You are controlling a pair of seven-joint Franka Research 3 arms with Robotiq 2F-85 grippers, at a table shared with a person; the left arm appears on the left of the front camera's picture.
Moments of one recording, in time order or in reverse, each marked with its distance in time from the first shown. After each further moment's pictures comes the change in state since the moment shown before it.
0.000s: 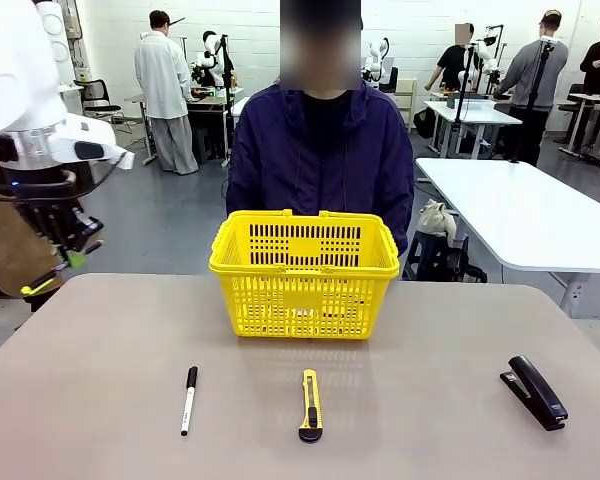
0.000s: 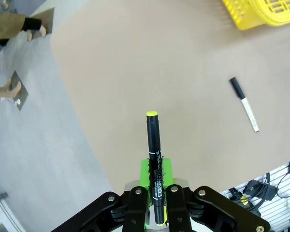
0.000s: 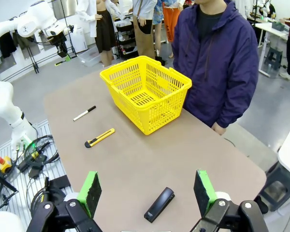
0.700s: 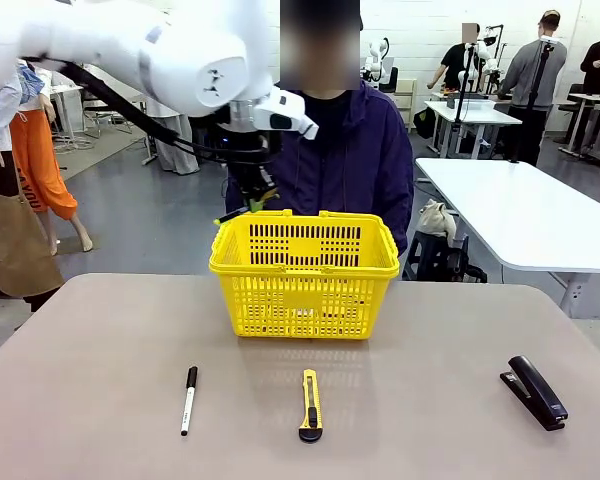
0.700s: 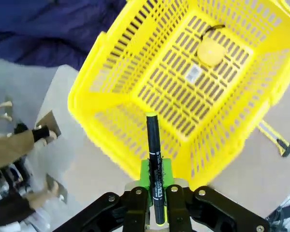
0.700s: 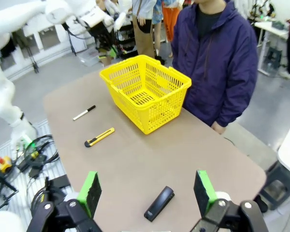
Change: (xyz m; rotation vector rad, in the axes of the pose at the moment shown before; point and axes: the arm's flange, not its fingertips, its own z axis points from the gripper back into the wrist) left arm 0.223 -0.159 0.018 -0.013 -0.182 -0.481; right arm 0.000 0.000 0.001 -0.002 0.003 -0.002
